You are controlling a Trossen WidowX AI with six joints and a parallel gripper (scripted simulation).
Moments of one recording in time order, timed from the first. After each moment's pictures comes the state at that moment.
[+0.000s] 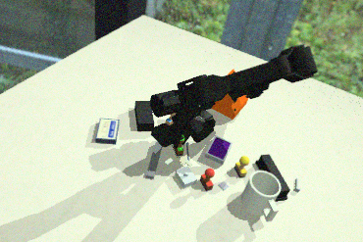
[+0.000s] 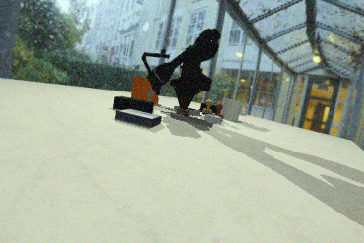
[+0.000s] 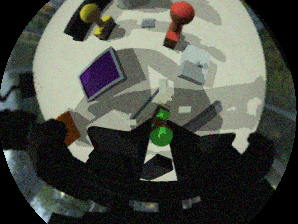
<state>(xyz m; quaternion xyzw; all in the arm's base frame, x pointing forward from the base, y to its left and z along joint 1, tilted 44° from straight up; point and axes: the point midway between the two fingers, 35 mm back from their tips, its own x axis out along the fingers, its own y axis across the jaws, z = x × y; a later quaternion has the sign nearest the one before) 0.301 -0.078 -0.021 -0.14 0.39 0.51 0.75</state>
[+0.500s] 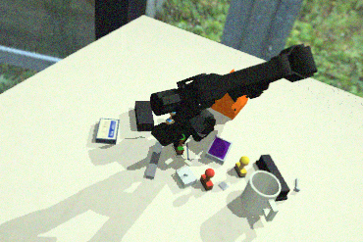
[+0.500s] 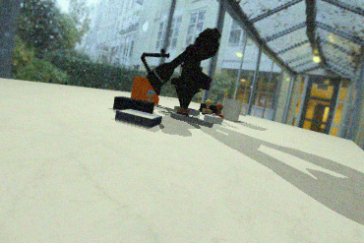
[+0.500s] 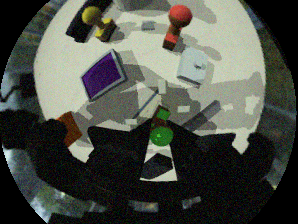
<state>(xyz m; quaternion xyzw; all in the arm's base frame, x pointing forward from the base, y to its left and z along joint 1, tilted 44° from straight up) 0.301 -0.080 -0.017 -0.14 0.38 0.51 0.75</state>
